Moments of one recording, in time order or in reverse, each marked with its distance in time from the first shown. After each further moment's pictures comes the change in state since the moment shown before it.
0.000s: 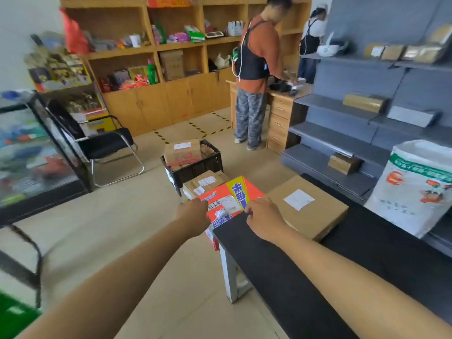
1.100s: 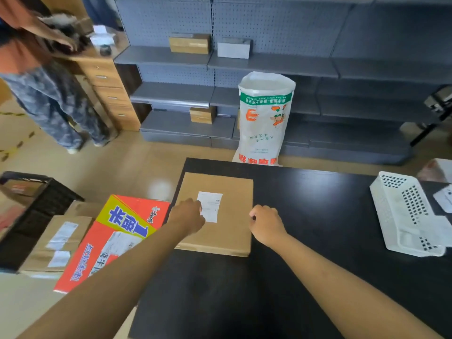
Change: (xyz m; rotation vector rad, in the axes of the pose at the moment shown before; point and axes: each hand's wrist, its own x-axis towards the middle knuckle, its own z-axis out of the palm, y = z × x) left_hand 0.288 0.220 0.084 0.035 -0.290 0.745; right_hand 0.029 0.214 0.025 0.197 0.110 1.092
